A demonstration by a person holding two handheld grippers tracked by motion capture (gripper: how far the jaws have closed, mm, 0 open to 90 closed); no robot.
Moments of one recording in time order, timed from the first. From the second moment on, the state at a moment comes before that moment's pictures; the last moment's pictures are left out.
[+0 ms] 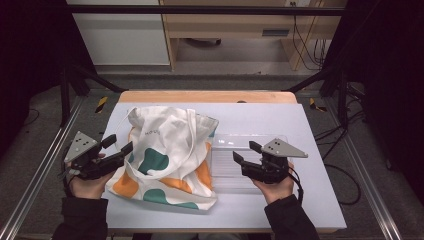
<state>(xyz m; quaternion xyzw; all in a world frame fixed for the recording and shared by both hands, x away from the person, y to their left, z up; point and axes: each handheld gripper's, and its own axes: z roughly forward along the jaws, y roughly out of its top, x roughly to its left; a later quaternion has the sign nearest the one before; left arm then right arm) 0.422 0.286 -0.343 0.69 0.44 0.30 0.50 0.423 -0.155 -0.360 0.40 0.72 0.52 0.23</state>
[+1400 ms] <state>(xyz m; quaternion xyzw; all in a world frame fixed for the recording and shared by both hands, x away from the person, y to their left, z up) 0.453 0.261 -0.370 0.73 0.45 0.25 0.45 0.447 -0.048 -0.349 0.33 0.75 0.55 0.16</state>
